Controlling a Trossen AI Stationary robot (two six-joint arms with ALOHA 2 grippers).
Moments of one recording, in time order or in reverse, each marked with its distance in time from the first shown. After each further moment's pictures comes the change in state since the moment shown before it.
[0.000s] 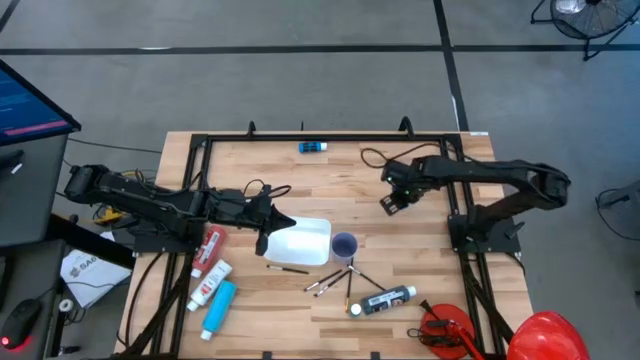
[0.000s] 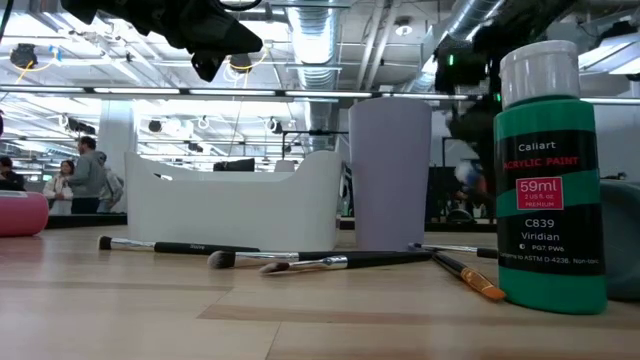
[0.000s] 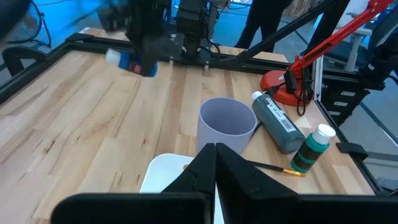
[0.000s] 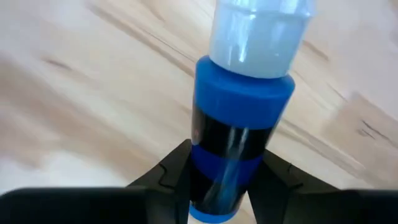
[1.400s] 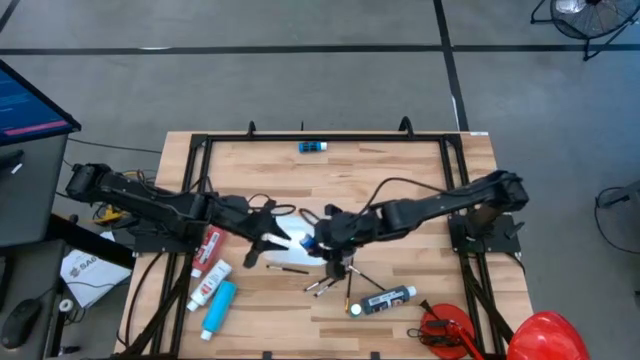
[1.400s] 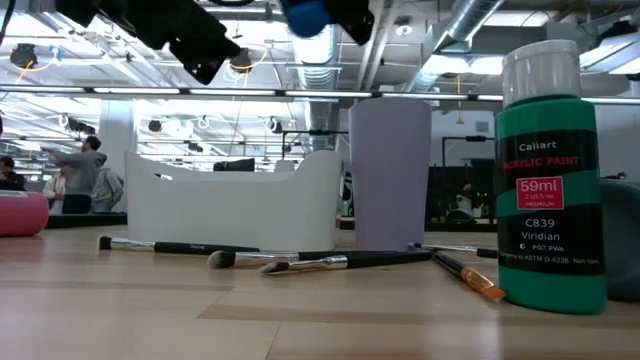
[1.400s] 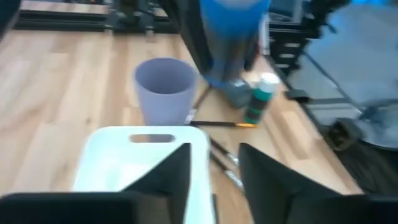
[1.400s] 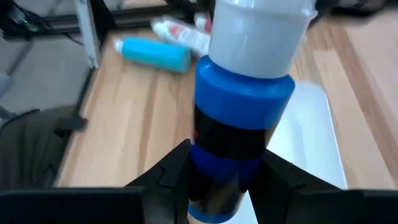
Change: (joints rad) left arm -0.039 0.012 0.001 -0.095 0.194 0.078; right arm 0.559 0.402 0.599 0.490 0.041 -0.419
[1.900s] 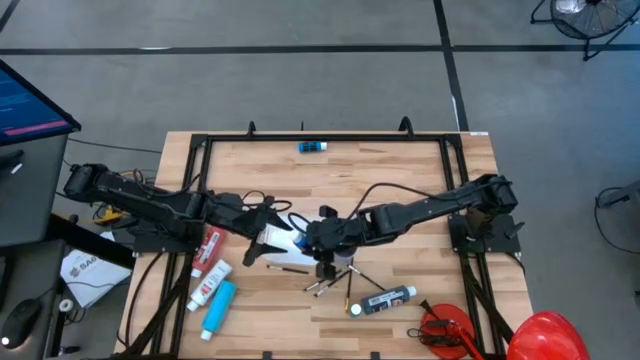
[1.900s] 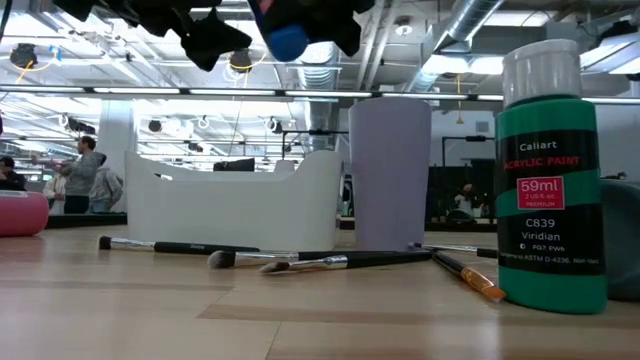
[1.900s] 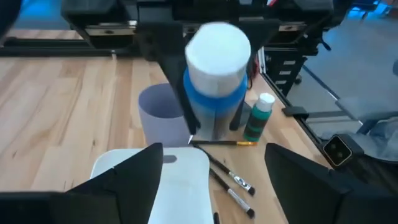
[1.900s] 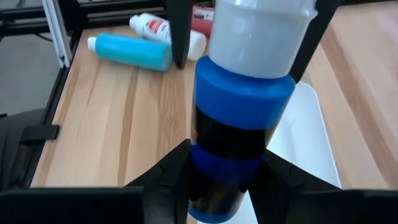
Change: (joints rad) left arm -0.005 -0.035 0.000 0.042 -0.012 0.020; right arm 0.005 0.080 0.057 0.012 0.064 0.018
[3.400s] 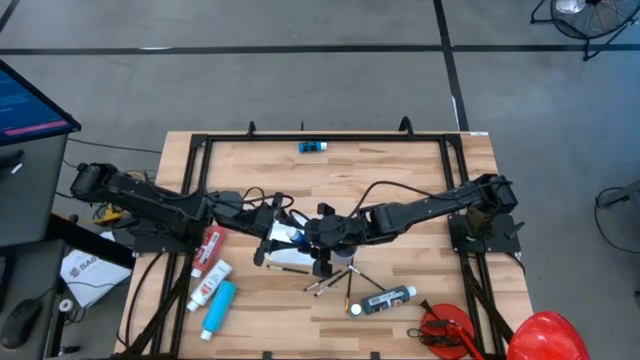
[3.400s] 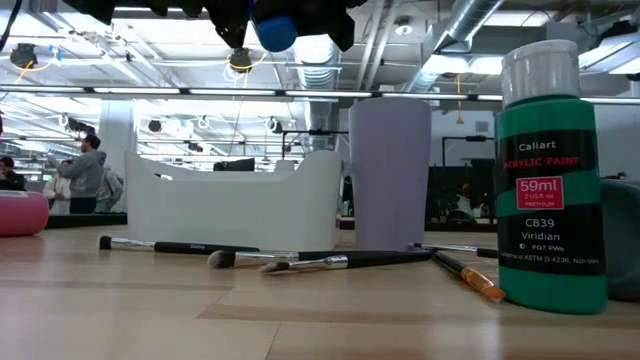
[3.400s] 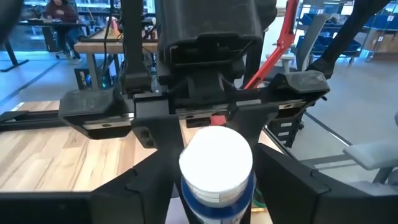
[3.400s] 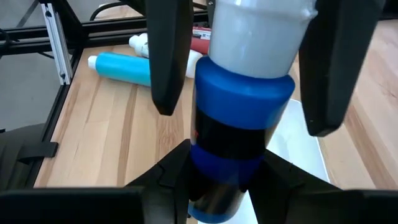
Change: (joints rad) left arm 0.006 0.108 -0.001 0.351 0.000 0.052; right arm -0.003 -0.001 0.000 0.054 0.017 -0.009
